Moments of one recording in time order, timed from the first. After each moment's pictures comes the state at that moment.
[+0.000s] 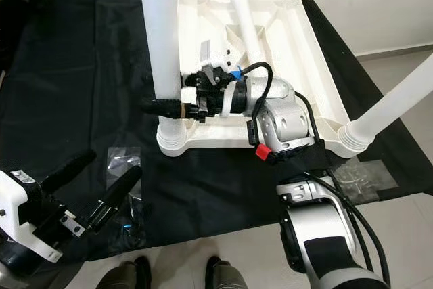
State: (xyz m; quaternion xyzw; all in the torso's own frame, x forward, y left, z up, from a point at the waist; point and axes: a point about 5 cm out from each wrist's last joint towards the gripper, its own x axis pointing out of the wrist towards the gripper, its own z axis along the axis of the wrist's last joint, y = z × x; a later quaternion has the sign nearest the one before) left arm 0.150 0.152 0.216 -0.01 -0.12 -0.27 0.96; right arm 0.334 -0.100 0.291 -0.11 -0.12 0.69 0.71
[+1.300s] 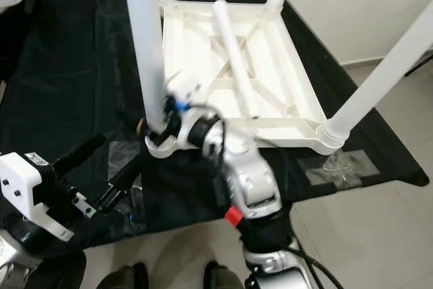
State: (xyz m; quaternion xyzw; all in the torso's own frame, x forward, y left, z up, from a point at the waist) left arm 0.169 0.145 0.220 -0.01 -0.14 -0.28 0.95; right arm 0.307 -0.061 0.261 -0.04 -0.12 0.50 0.86
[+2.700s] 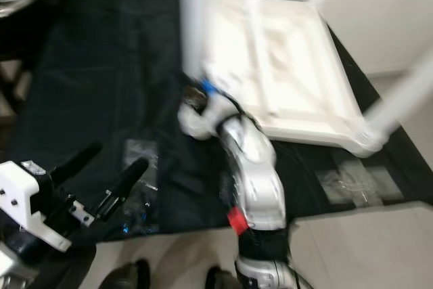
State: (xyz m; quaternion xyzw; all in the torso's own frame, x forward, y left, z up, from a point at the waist) left arm 0.164 0.148 0.219 -0.01 -0.13 -0.25 0.96; right arm 0.295 -0.113 0.227 -0.03 -0.09 0.17 0.98
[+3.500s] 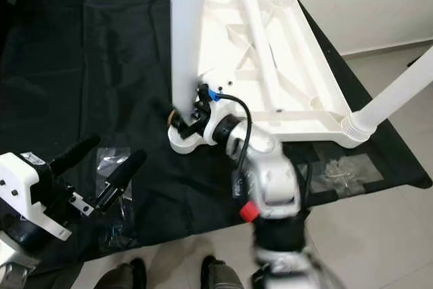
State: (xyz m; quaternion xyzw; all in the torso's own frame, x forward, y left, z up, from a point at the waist) left arm 0.168 0.147 0.221 0.00 -0.14 -0.26 0.95; right arm 0.312 -0.105 0.265 -0.06 -0.07 0.51 0.86
